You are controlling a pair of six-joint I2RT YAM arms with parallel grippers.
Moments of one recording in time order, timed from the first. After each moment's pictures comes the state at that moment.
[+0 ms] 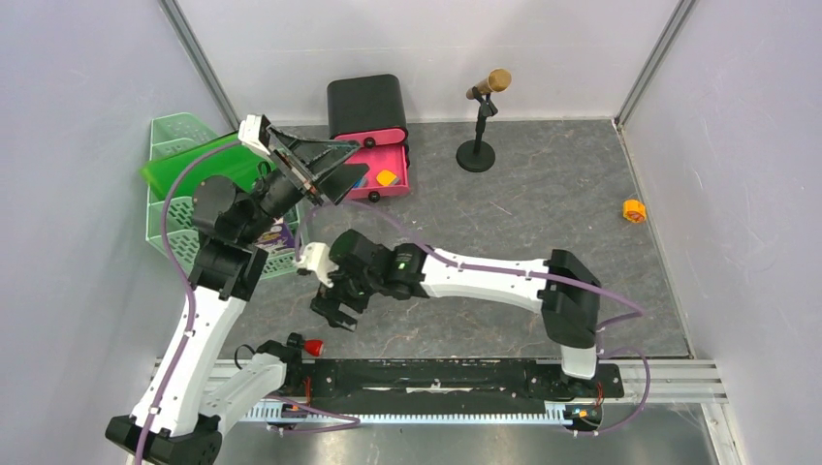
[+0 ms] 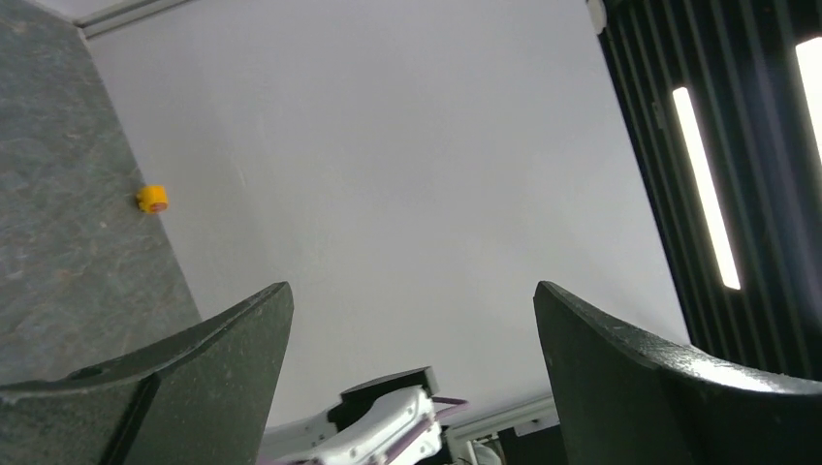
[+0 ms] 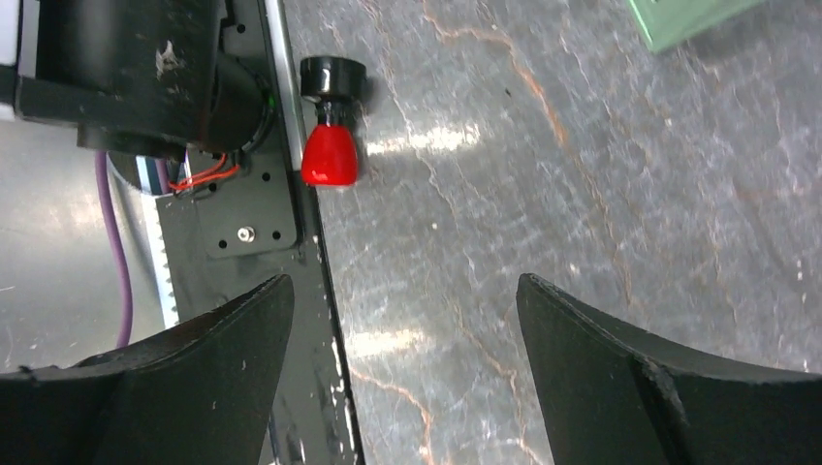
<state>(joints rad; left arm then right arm) -0.31 0.86 1.08 0.04 0.51 -1.42 1.24 1.87 1.55 -0.41 -0.20 0.00</state>
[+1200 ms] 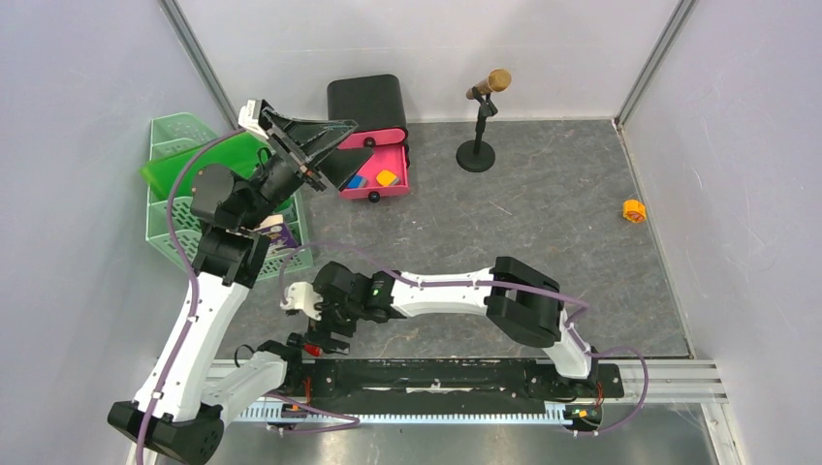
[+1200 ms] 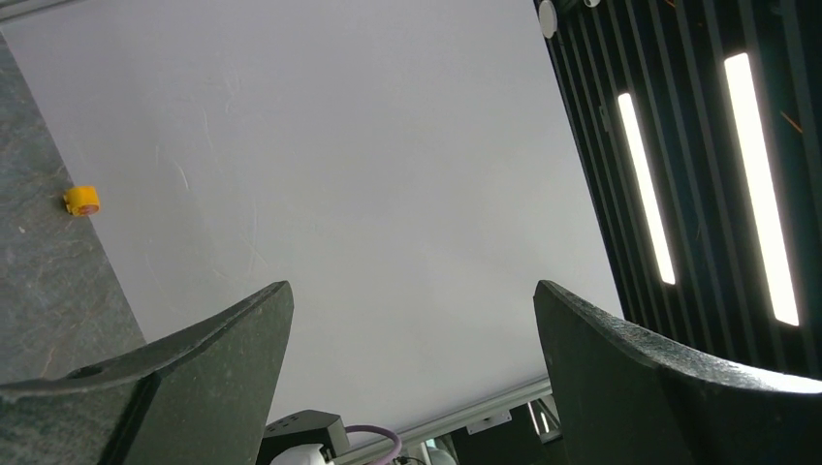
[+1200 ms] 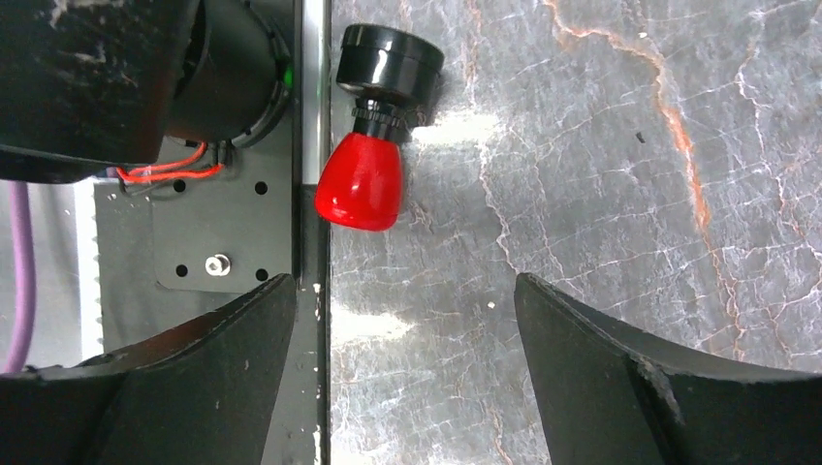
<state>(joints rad) -0.31 0.94 1.16 0.16 0.54 -1.56 1.32 2.11 1.59 -0.29 -0.25 -0.17</state>
